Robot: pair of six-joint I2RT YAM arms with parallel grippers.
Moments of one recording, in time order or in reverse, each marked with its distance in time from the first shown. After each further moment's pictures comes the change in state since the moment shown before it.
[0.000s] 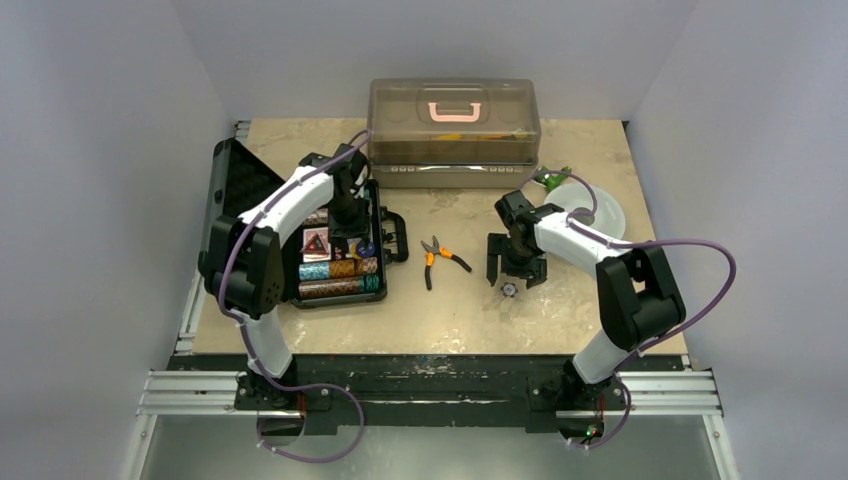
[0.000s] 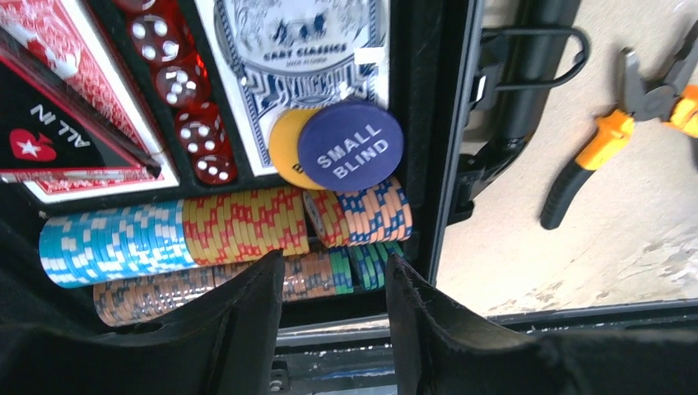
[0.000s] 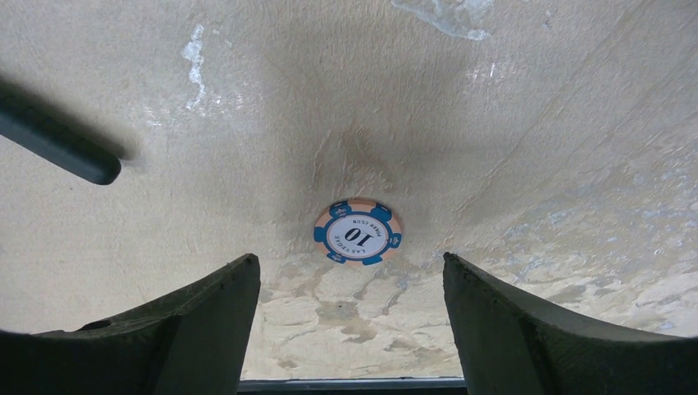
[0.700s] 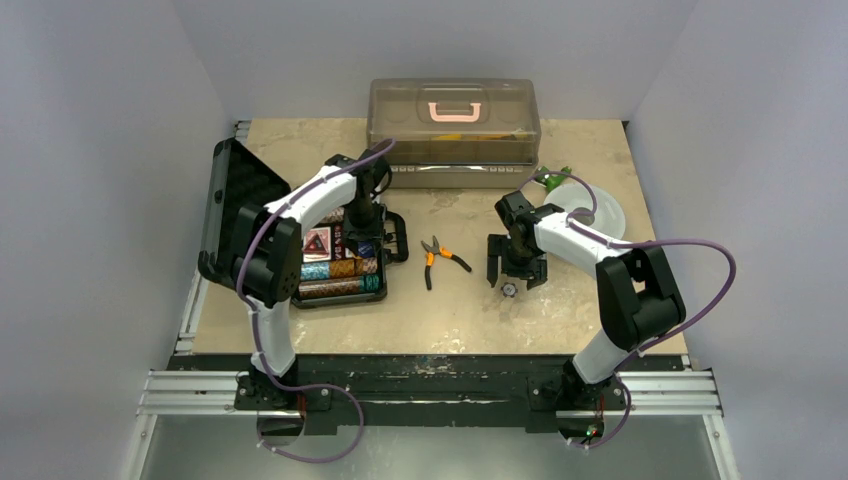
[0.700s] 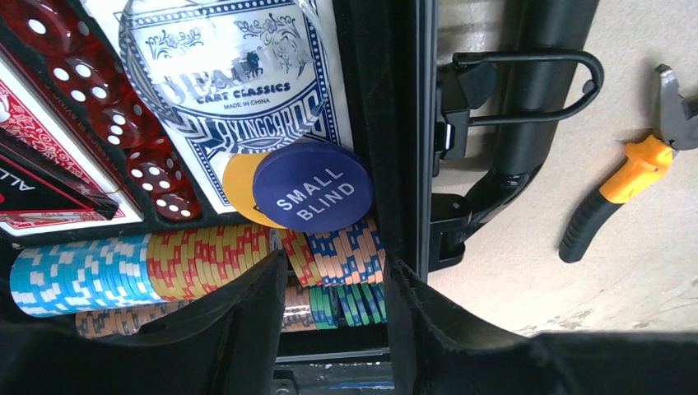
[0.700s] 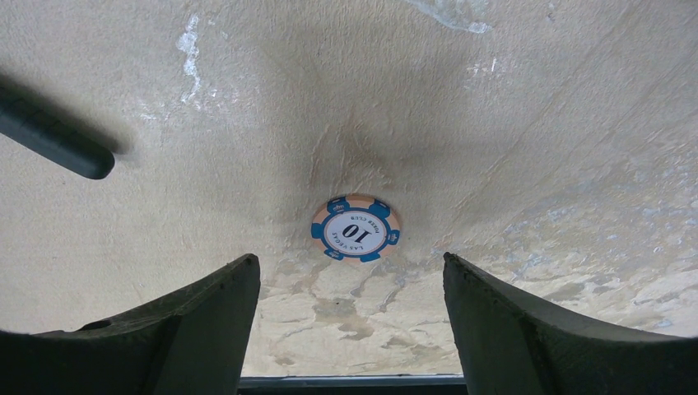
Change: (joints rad) left arm -0.083 0.125 0.088 -0.020 -0.074 -0.014; right arm 0.000 0.000 -0.006 -0.008 -0.004 -0.008
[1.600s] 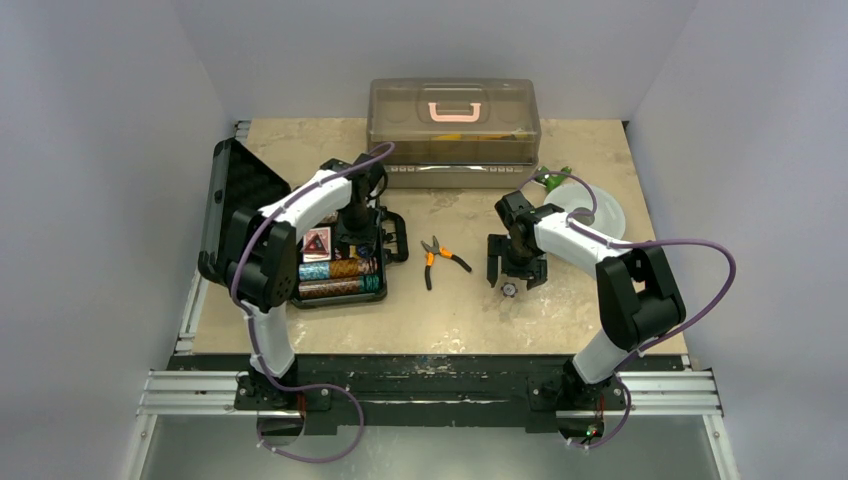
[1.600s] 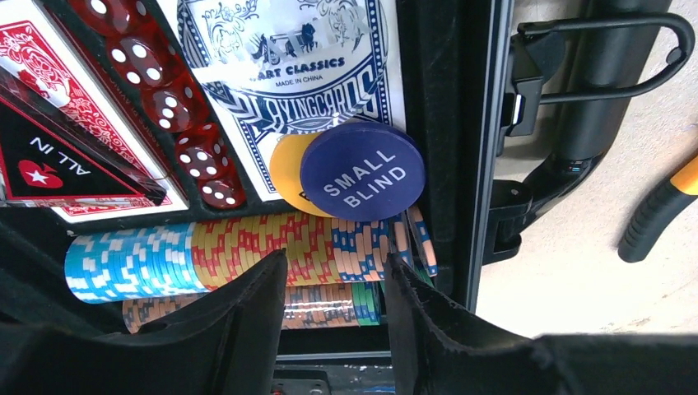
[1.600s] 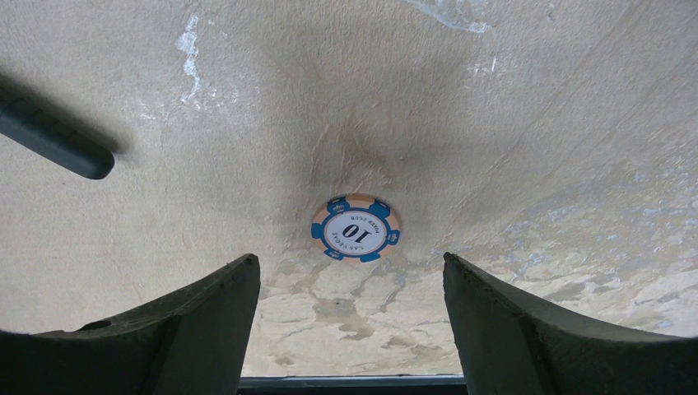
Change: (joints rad) left arm 0.007 -0.033 -0.058 0.005 -0.069 0.071; right arm 0.000 0.000 0.000 0.001 0.000 0.001
